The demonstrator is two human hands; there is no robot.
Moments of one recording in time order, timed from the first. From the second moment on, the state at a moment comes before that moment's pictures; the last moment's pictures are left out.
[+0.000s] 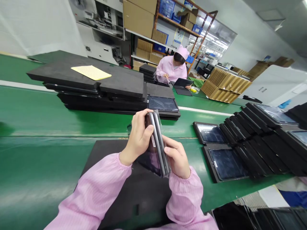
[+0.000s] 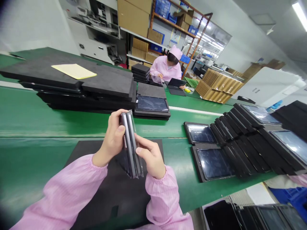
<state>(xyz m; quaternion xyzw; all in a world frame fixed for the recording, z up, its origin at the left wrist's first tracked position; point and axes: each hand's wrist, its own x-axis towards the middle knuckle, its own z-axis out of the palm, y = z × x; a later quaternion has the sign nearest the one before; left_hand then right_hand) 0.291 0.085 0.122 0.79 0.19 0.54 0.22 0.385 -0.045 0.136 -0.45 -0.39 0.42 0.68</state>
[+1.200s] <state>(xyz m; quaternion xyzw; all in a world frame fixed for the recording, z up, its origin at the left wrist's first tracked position) 0.291 0.080 0.125 0.80 0.19 0.54 0.20 0.389 -0.050 0.140 -0.49 -0.40 0.41 0.66</state>
